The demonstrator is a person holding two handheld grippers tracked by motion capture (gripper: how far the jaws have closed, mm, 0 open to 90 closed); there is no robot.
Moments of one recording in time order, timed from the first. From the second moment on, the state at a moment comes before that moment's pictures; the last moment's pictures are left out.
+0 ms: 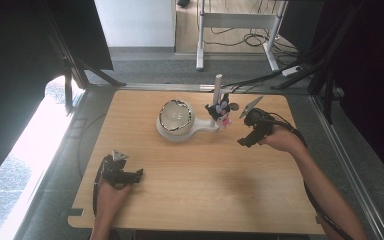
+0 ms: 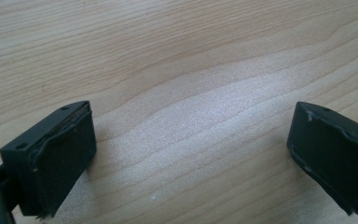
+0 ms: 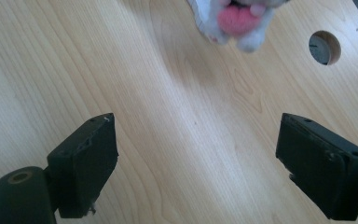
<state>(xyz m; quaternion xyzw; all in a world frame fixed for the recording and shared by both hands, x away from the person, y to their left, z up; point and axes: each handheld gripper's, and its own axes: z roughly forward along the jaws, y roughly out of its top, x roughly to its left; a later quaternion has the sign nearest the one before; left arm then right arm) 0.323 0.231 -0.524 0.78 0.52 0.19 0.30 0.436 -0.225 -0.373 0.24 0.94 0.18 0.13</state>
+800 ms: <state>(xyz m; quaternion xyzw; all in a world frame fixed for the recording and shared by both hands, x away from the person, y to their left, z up) 0.323 0.231 -0.524 0.78 0.52 0.18 0.30 0.390 -0.267 -0.392 0.26 0.93 0.20 0.13</state>
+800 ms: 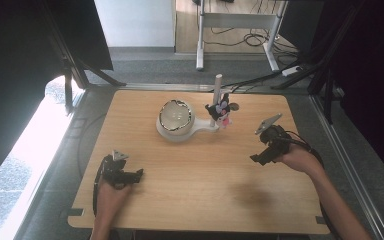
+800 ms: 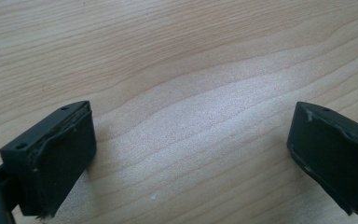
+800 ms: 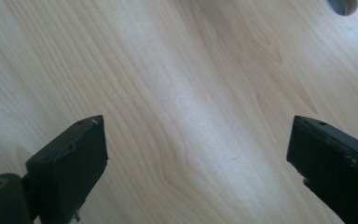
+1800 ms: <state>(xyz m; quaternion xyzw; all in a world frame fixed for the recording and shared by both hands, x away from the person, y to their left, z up) 0.323 0.231 -0.523 0.78 0.52 0.18 0.30 0.316 -0.288 -0.500 0.29 0.89 0.31 0.13</state>
